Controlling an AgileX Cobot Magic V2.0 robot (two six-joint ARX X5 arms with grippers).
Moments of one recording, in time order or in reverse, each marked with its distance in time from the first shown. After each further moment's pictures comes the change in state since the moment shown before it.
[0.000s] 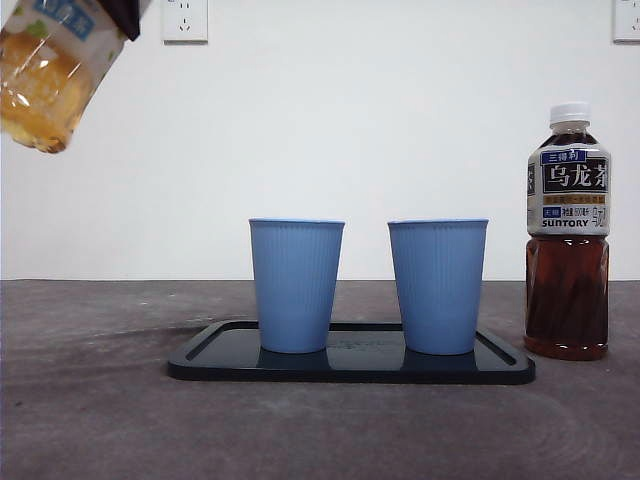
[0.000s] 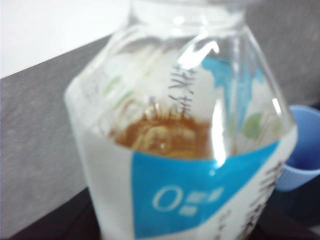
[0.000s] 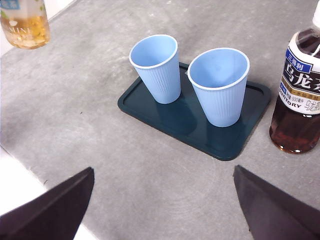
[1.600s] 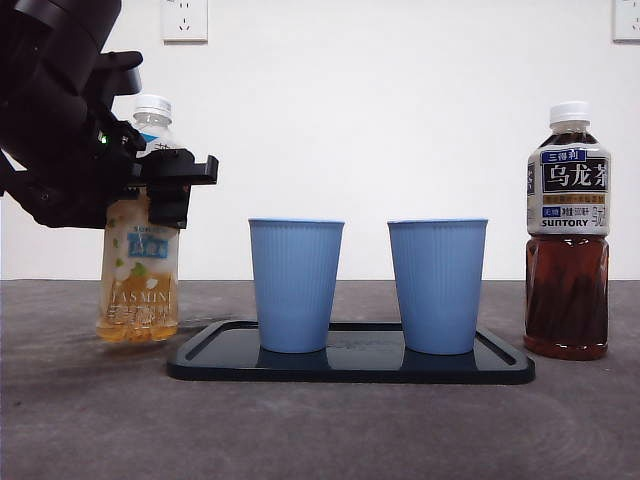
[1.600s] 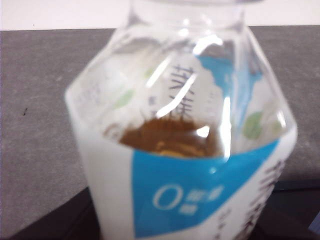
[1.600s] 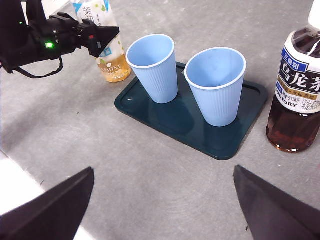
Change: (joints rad) left arm 0.181 0.388 -0.519 1.172 0.124 -0.087; right arm 0.000 0.000 0.000 -0.001 0.011 0.000
